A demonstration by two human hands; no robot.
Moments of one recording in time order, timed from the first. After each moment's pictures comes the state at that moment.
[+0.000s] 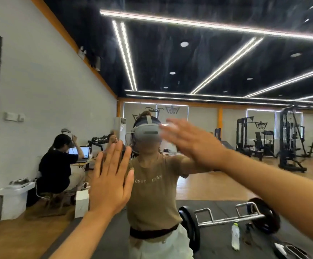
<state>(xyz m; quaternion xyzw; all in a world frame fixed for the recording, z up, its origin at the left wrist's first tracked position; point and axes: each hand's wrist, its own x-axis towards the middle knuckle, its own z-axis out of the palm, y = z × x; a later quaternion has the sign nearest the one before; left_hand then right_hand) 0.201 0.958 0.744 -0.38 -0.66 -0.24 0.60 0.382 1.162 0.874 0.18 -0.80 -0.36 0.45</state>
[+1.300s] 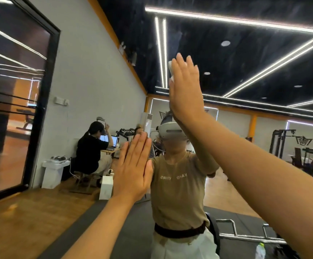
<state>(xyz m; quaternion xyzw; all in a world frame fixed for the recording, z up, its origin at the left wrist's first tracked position) 0.164 0.918 0.734 -0.36 -0.64 -0.32 0.60 0.250 1.005 0.951 0.01 -0.75 -0.14 0.65</state>
